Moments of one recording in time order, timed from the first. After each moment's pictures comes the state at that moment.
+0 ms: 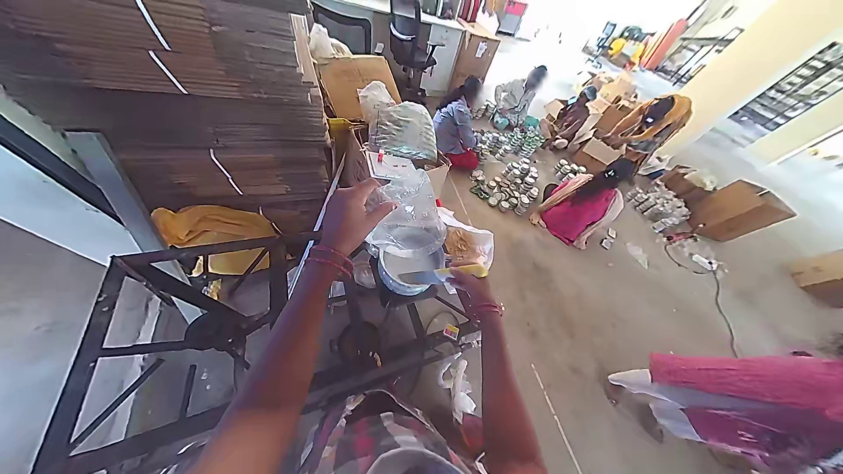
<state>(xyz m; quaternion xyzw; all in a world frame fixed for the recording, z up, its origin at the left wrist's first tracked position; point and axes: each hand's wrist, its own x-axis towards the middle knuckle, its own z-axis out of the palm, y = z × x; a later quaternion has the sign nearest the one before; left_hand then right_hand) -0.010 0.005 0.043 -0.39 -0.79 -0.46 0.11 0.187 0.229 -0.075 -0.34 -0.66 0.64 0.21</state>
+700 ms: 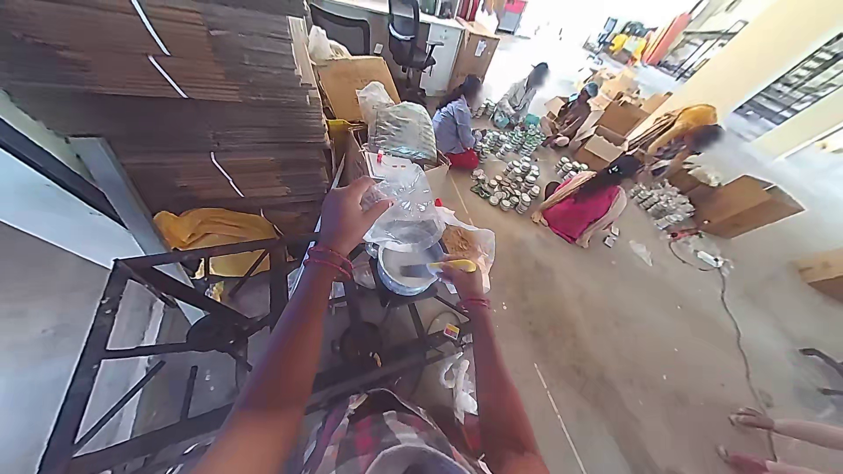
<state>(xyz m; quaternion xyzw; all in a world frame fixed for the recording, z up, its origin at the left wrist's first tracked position) -0.007 0.006 0.048 -0.38 -0.80 -0.45 0.12 0.172 0.215 -0.070 -0.32 -0.70 0.60 0.22</state>
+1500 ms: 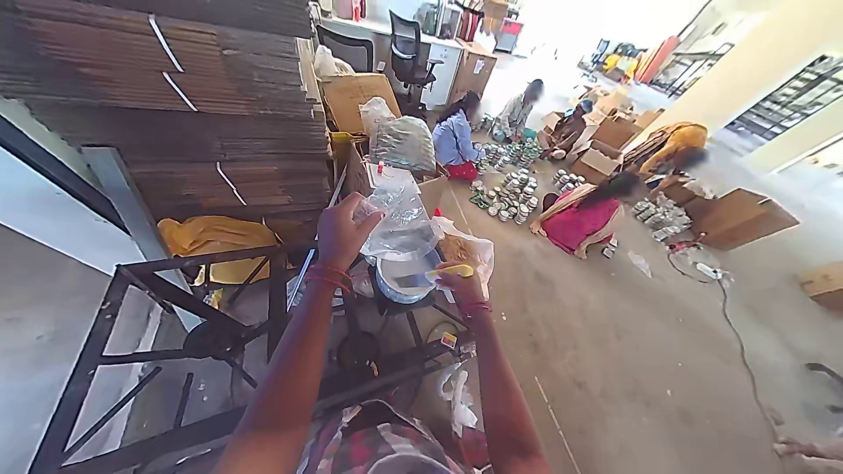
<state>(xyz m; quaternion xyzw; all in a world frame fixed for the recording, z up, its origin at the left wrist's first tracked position) 0.007 0.000 0.042 -0.31 -0.81 -0.48 0.12 0.172 0.223 -0.056 -0.29 -0.72 0.61 0.17</state>
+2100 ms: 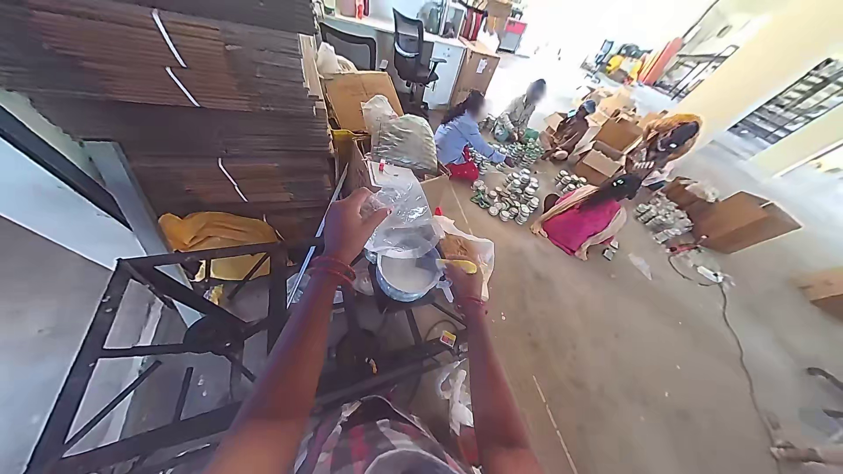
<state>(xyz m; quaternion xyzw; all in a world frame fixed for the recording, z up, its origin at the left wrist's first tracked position) 0.005 0.008 0.042 -0.32 -0.81 -0.48 0.09 0.166 0.228 -0.073 -0.34 -0.71 0.56 0.28</state>
